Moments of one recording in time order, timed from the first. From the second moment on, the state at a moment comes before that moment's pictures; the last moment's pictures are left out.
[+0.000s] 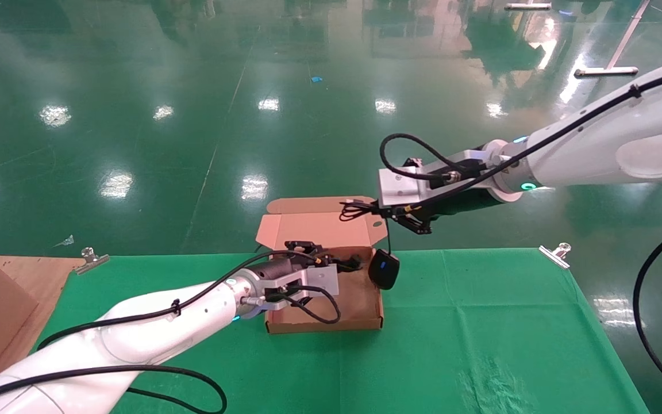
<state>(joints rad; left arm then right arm) -1.44 1.37 1.12 -0.49 1.28 0.34 0.54 1.97 -1.35 -0.83 0.16 -1.60 -1.14 -0.56</state>
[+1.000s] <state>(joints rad) -1.51 1.14 1.00 -0.39 0.93 0.74 0.78 1.81 -1.37 -1.00 0.49 -1.47 -0.94 -0.39</state>
